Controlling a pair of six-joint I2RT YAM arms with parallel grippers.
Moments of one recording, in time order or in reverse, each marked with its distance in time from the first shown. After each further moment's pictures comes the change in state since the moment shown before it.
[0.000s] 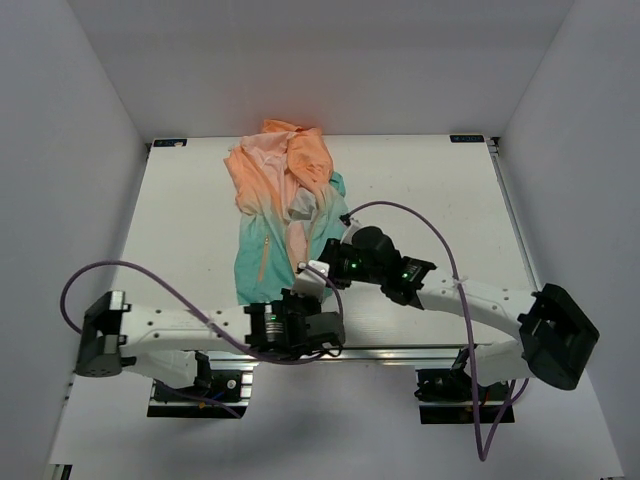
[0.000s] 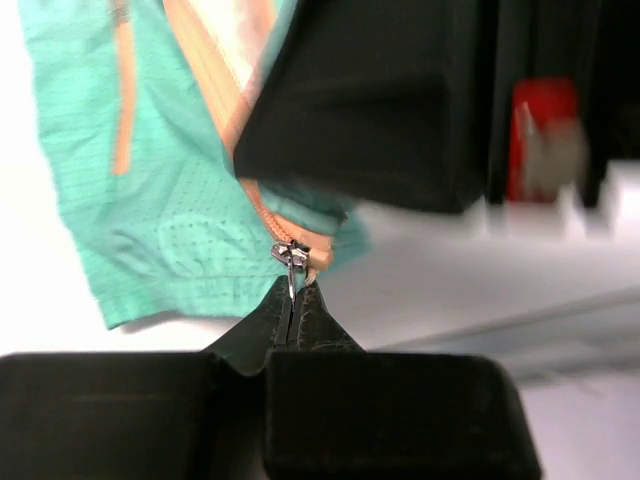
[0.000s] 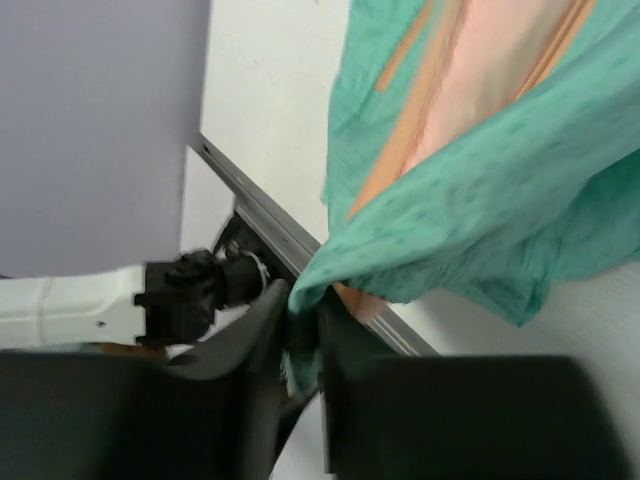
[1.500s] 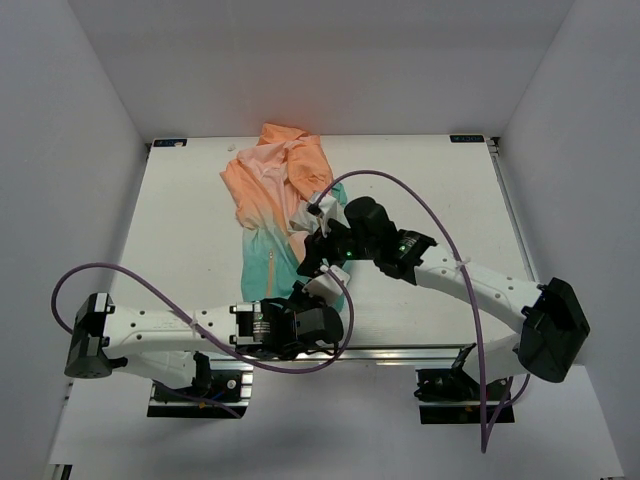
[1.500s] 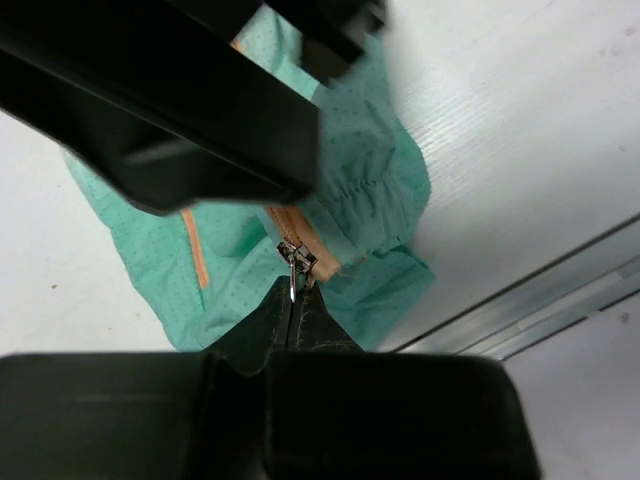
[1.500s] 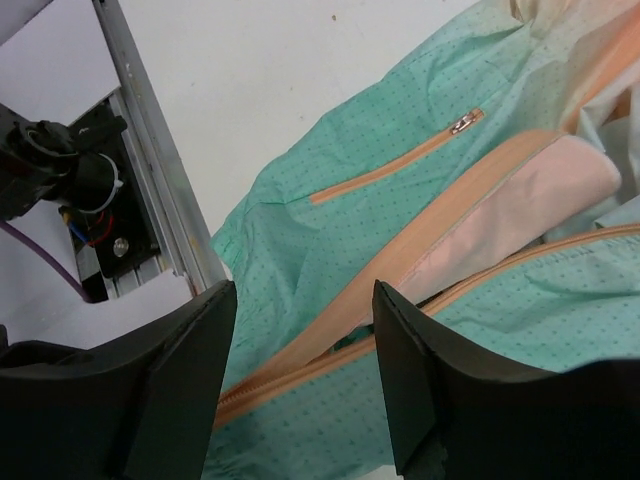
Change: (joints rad) left arm -0.023 -0.116 0.013 0.136 0.053 0.467; right arm -0.041 0.038 0.285 -0.261 -0.154 -0.853
